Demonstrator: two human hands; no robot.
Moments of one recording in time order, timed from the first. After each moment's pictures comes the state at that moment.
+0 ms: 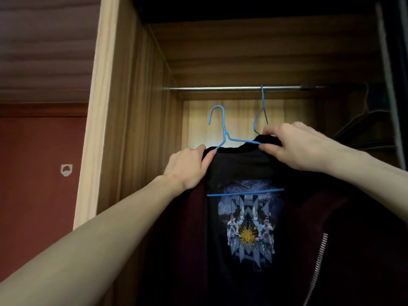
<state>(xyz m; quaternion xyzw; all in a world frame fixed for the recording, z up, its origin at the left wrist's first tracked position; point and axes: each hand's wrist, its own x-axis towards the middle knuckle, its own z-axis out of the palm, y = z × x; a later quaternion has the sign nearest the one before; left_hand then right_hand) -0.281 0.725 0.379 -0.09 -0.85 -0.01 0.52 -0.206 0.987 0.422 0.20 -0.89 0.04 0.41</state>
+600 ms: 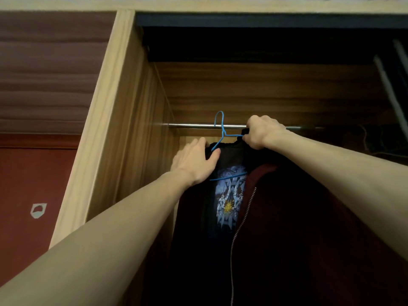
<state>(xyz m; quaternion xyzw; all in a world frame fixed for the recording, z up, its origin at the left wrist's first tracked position) -0.308 0.716 0.489 -0.12 -0.83 -0.13 0.53 -0.279 0.902 0.557 0.06 -0.88 0.10 0.47</state>
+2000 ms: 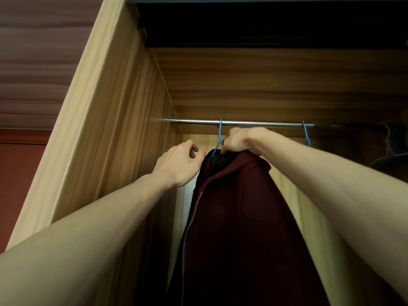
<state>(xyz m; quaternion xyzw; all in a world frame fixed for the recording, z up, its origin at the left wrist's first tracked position) -0.327 0.685 0.481 -0.10 -0.83 -0.19 0.51 -0.315 0.857 0.557 0.16 -0.92 0.22 0.28</state>
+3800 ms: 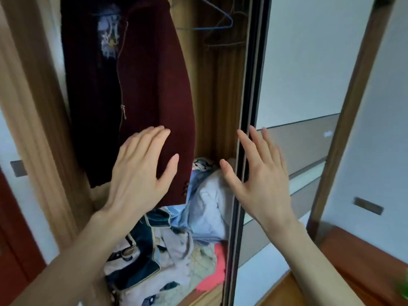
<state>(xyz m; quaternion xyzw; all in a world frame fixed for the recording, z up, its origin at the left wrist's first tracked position) -0.082 0.719 0.120 -0.38 -0.77 -0.21 0.46 0.042 0.931 0.105 -0.12 -0.85 0.04 0.51</state>
